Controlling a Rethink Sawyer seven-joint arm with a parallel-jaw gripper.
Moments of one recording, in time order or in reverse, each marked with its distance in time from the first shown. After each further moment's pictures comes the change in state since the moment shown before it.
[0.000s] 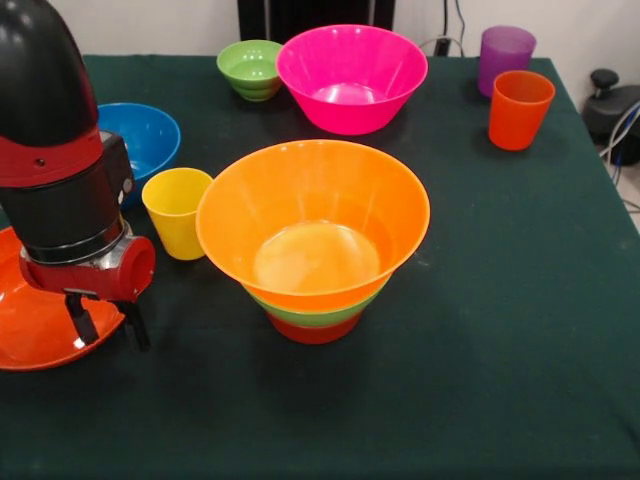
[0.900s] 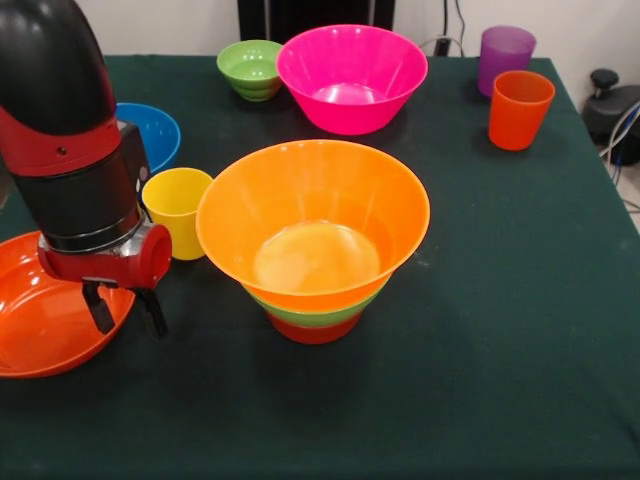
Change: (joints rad) arm -0.002 -0.028 0.000 0.061 -0.005 -0.014 0.000
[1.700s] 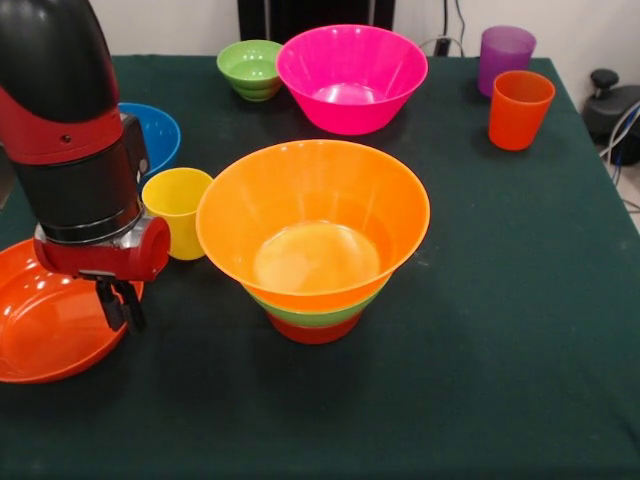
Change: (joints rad) arm 0.000 -0.028 0.000 0.024 -0.028 -0.018 0.000
